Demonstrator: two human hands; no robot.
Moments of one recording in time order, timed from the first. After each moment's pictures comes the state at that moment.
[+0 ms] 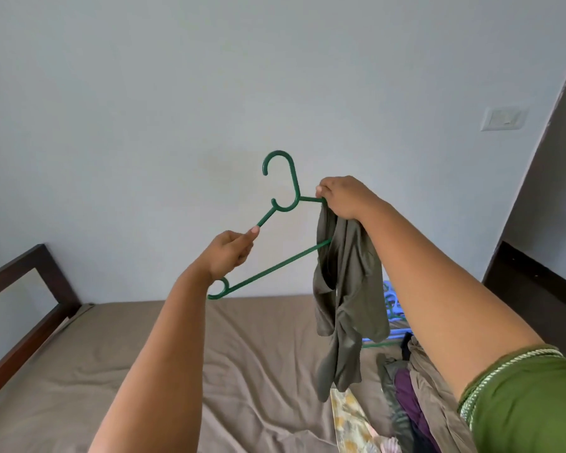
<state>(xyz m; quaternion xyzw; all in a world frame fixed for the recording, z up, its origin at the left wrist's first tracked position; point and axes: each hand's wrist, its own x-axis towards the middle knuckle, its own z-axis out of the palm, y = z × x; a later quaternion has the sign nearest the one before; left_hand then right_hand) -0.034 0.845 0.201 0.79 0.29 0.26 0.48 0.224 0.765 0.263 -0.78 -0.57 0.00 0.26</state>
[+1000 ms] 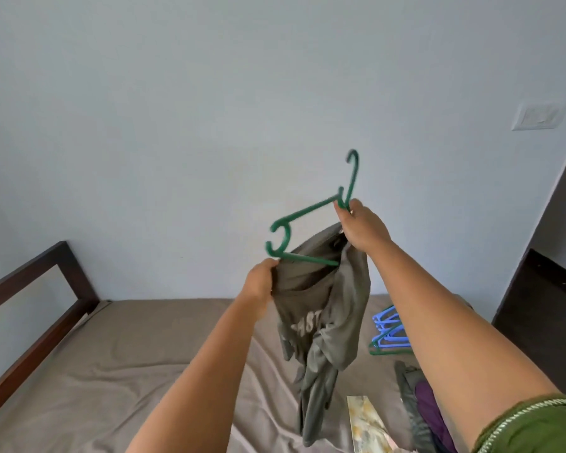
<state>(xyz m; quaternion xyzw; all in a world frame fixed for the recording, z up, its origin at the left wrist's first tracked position) 0.005 0.847 0.135 0.49 0.41 0.35 0.68 0.201 0.781 0.207 -0.82 -0.44 0.04 0.38</state>
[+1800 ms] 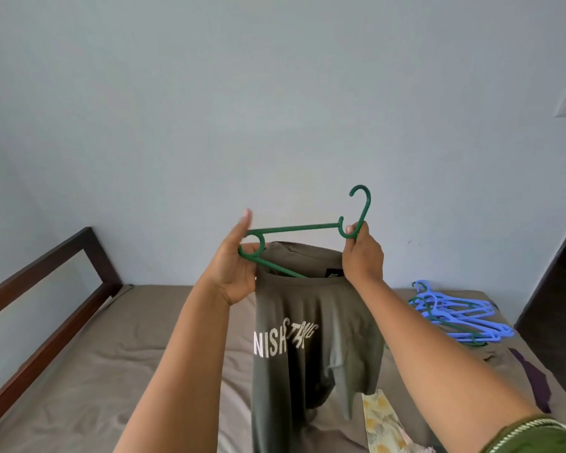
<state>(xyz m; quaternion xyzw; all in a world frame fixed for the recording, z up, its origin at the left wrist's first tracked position) -0.079 0.856 0.183 0.50 0.23 0.24 0.80 0.162 0.804 0.122 -0.77 -0.40 -0.03 0.50</state>
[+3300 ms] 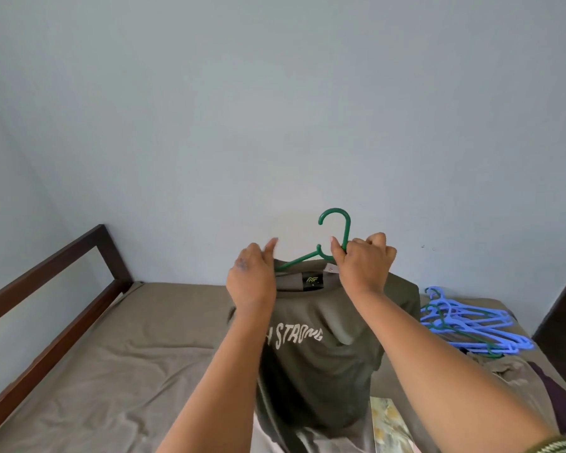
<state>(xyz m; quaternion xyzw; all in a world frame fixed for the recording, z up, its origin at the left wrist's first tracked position) -0.040 0.859 0.143 0.69 0.59 0.41 0.08 0.136 0.810 0.126 -0.80 -0.45 -0.24 0.32</state>
